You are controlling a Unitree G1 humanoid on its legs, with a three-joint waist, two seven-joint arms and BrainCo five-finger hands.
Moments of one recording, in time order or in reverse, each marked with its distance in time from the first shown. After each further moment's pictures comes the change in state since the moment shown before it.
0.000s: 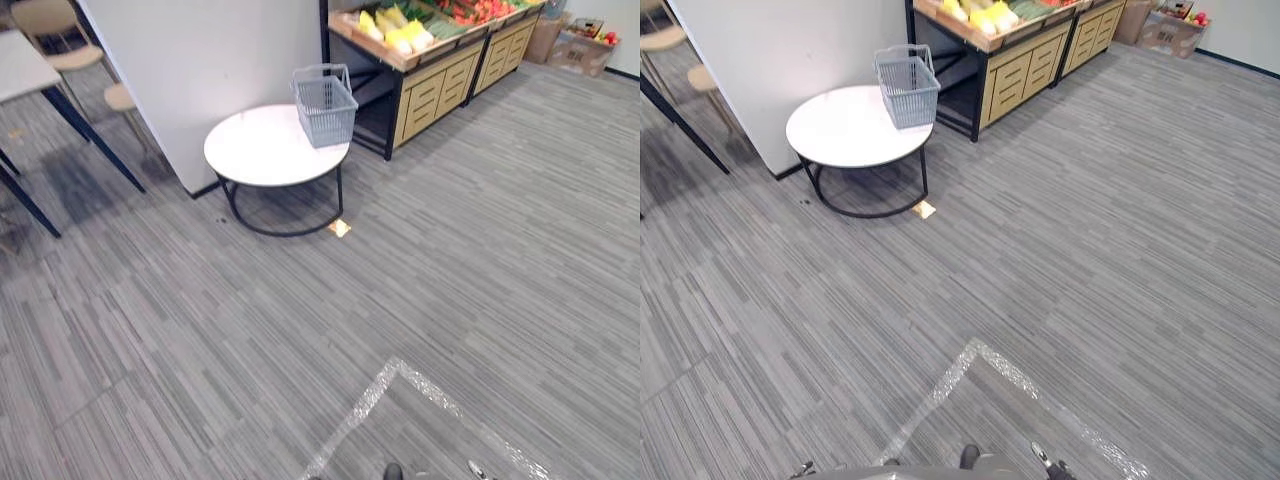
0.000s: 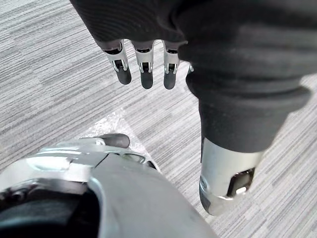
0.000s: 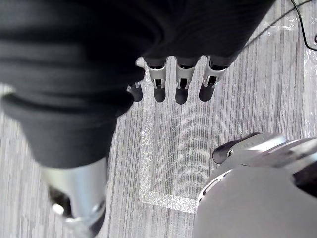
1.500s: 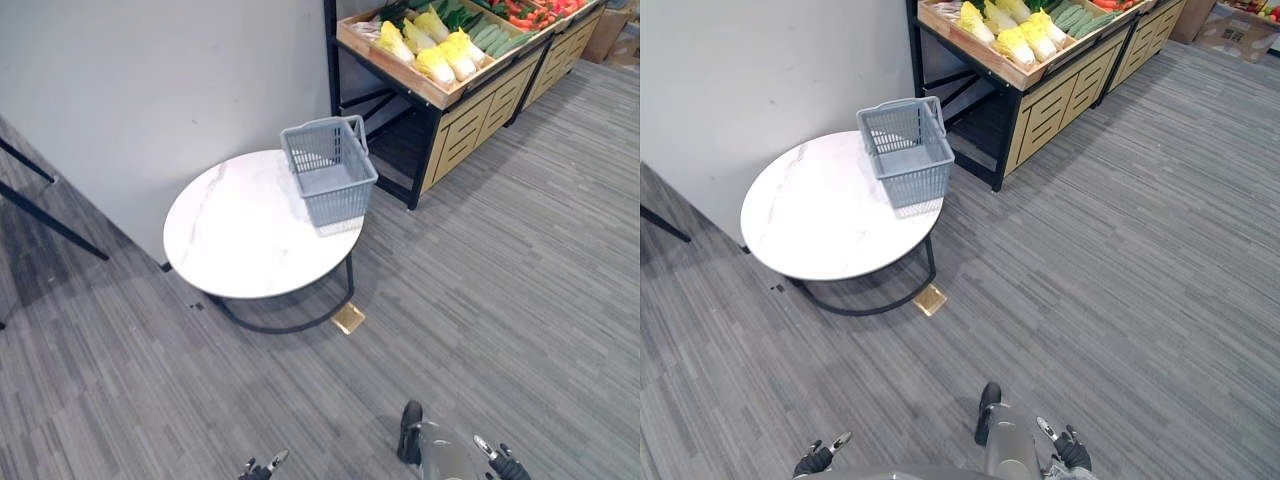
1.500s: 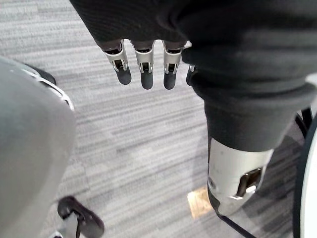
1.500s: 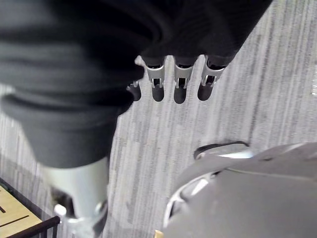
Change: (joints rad) left arm -0.031 -0.120 0.186 -0.067 -0.037 -0.010 -0.032; right arm 0.005 -0.025 0.014 -0.110 -0.002 -0.041 0.023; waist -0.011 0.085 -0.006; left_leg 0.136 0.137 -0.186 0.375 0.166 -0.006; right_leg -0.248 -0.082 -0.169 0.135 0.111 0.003
